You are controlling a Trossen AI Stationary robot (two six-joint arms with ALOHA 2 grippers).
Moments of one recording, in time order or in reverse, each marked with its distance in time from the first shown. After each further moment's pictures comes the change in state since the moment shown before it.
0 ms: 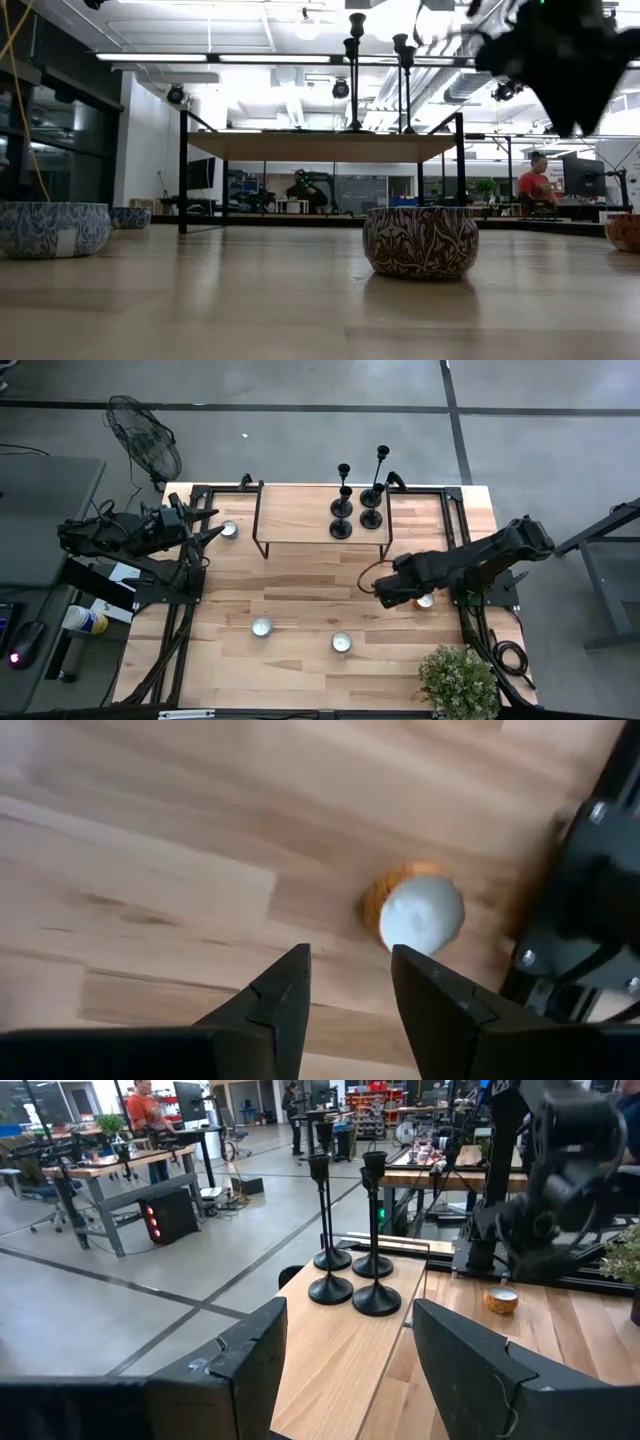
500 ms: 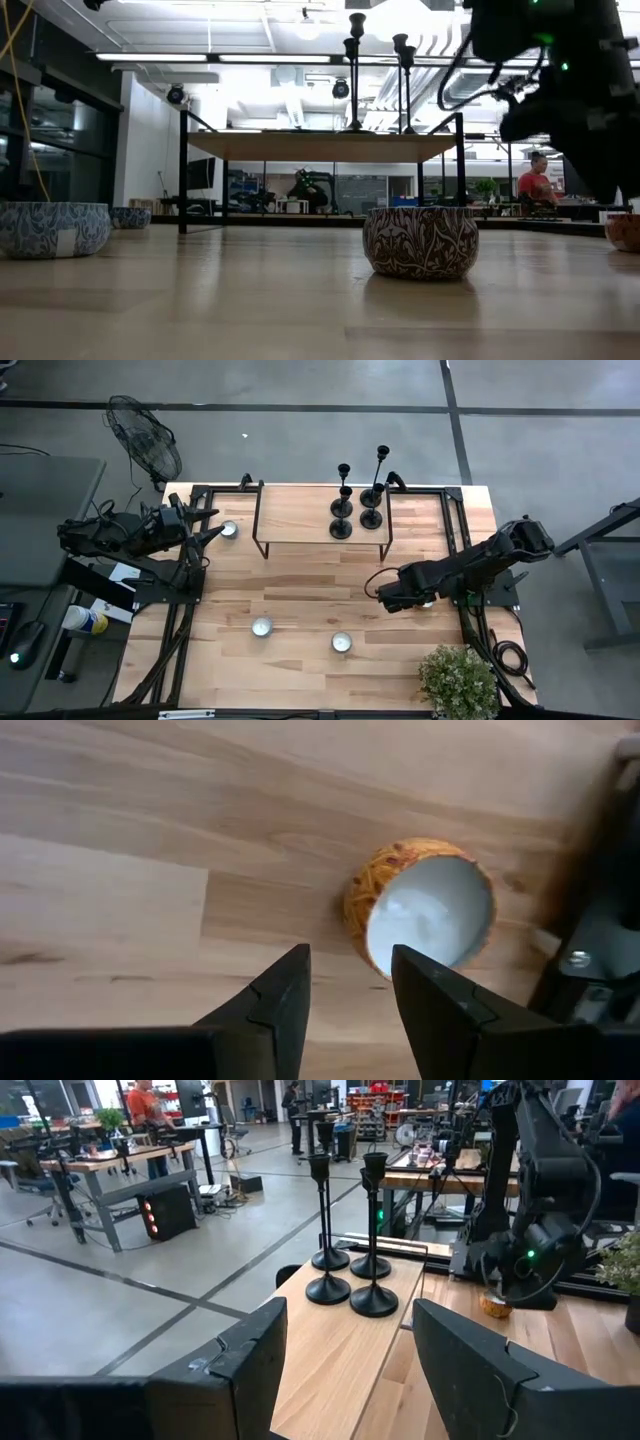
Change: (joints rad) left arm 0.000 0.000 0.000 0.000 0.000 -0.027; right arm 0.004 0.000 -0.265 0.223 -0.077 0.072
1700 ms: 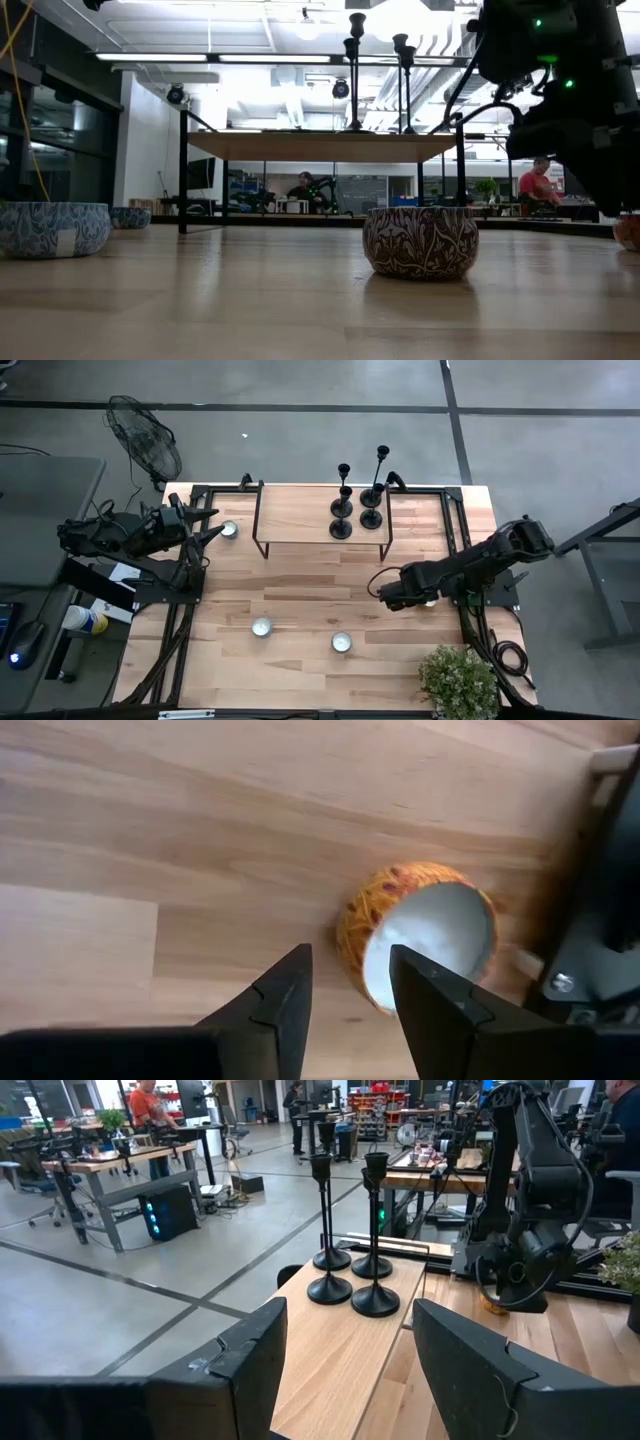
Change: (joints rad) left arm 0.000 0.000 0.000 0.000 -0.003 0.003; right arm -0.018 0.000 -0.057 0.011 0.024 -0.007
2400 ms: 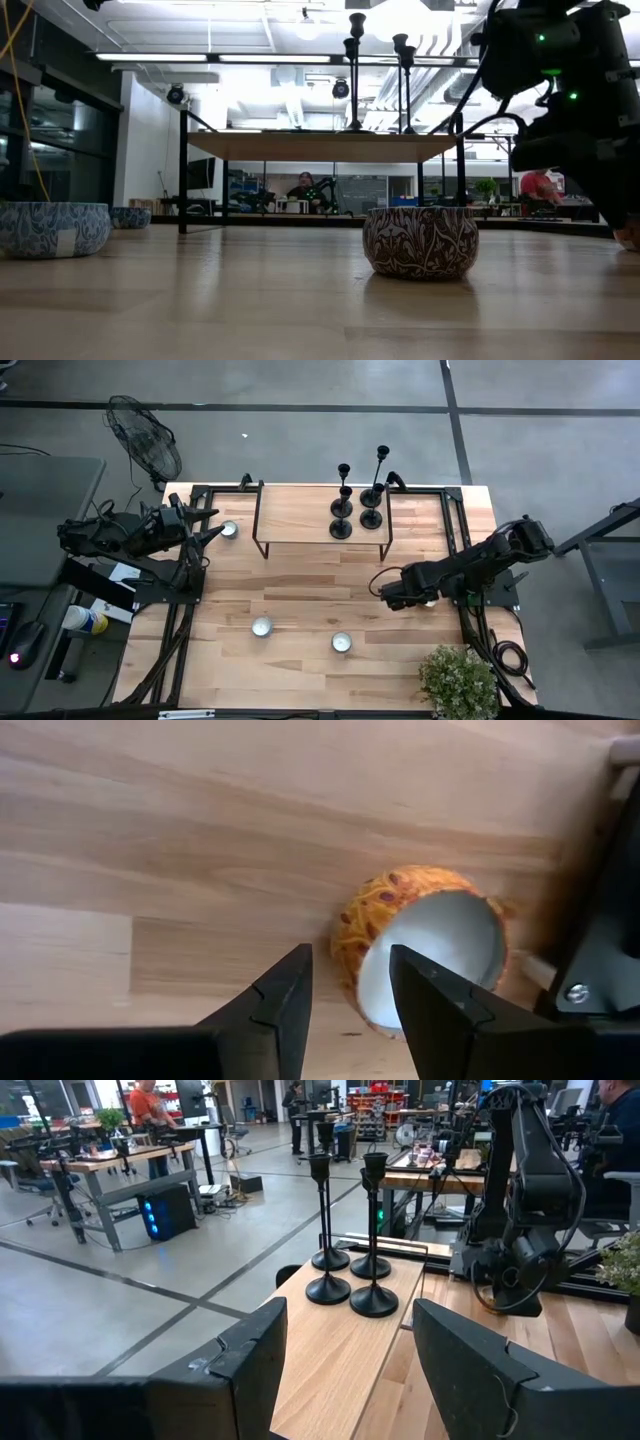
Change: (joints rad) left arm 0.000 0.000 0.000 0.001 0.003 -0.003; right arm -0.007 0.001 -0.051 0.059 -0.015 0.003
